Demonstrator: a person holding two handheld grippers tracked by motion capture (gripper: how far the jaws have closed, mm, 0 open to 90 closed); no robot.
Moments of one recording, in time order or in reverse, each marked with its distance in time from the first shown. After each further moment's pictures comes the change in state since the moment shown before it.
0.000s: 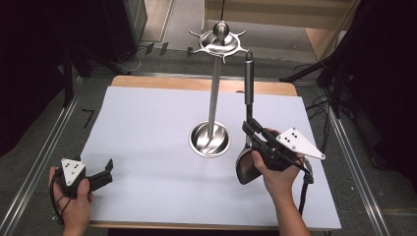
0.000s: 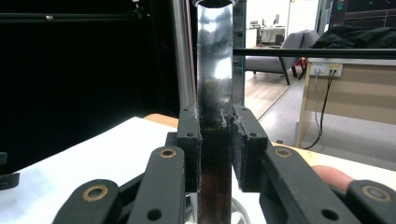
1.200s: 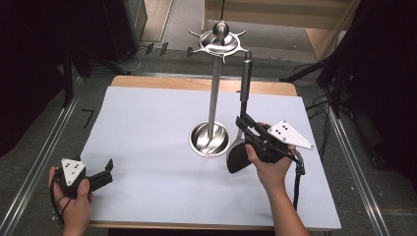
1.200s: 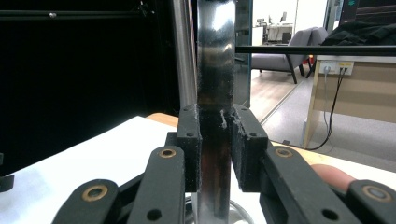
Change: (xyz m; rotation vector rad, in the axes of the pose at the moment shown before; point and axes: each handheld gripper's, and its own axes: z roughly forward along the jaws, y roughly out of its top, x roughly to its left) left arm 0.000 0.000 0.000 -0.001 0.003 0.003; right arm -0.004 -0.005 0.026 0.007 0.019 -0.003
